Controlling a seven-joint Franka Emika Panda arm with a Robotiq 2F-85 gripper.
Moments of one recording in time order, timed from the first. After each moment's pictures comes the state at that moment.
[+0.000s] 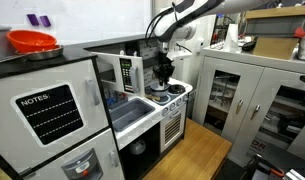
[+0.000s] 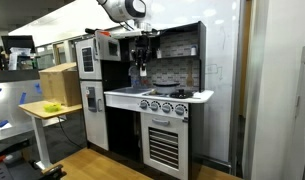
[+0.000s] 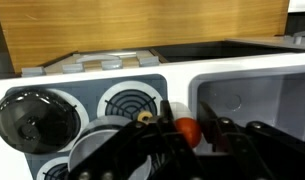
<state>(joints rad) -0.06 0.43 0.00 -1.62 0.10 2.04 -0.09</state>
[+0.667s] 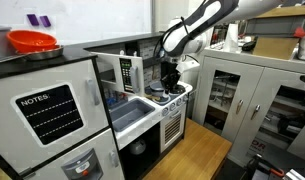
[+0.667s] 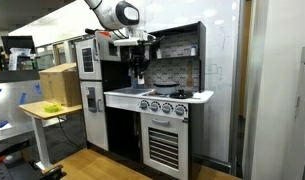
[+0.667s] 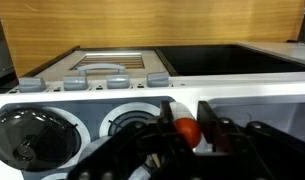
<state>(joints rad) -0.06 0.33 0.00 -1.89 0.11 2.28 -0.17</state>
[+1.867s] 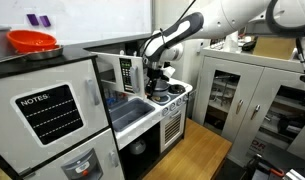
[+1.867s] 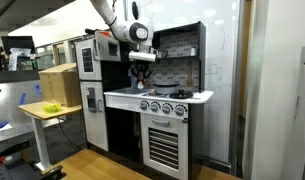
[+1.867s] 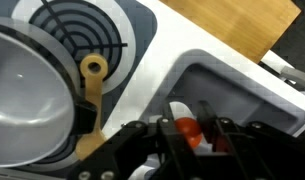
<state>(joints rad) -0.12 0.67 0.15 -1.48 0.16 2.19 -0.67</state>
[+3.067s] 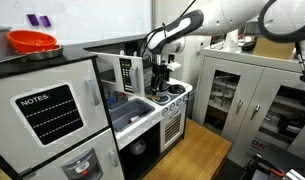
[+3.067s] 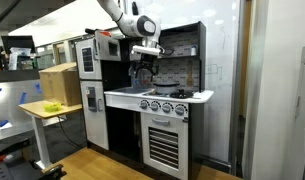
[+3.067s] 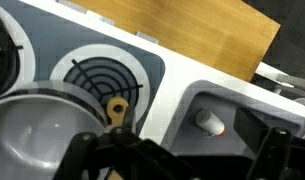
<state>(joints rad) -0.12 0.69 0.08 -1.37 0.16 1.95 -0.56</state>
